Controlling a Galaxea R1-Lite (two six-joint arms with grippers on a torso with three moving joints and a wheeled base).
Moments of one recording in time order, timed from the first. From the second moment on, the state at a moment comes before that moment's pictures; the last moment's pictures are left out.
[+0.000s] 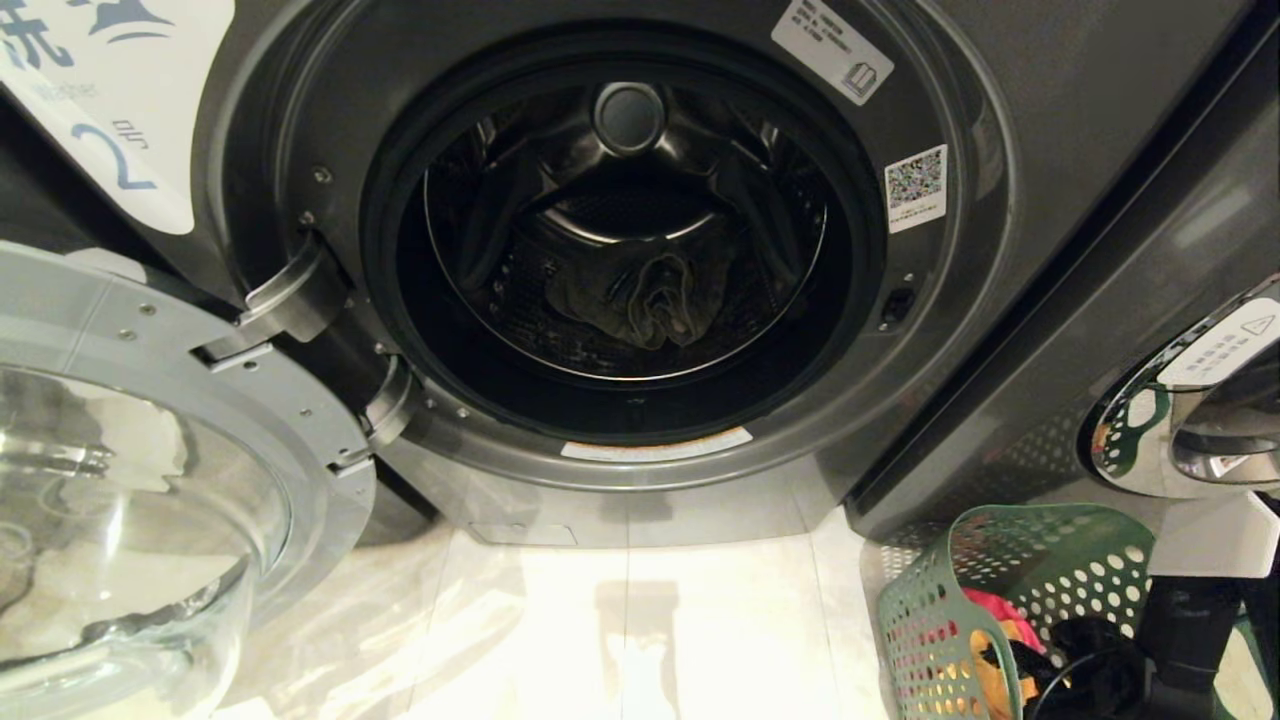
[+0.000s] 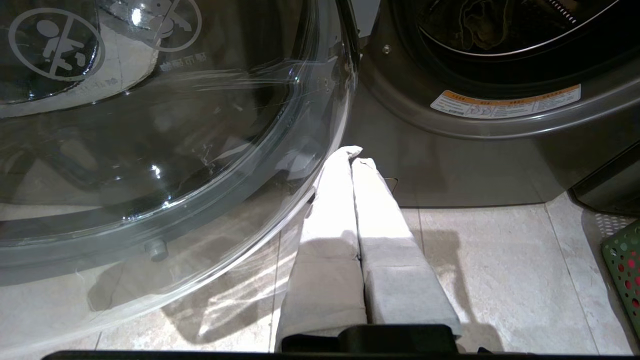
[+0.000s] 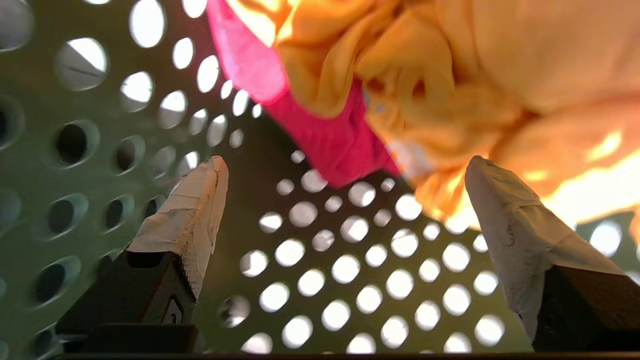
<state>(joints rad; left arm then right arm) 0.00 0.00 0.00 -0.11 0.01 -0.02 -0.37 2.78 -0.82 -0.61 0.25 -0.53</state>
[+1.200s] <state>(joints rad) 0.00 0.00 0.00 -0.11 0.01 -0.02 -0.27 3.03 -1.17 -0.61 0.18 -0.56</state>
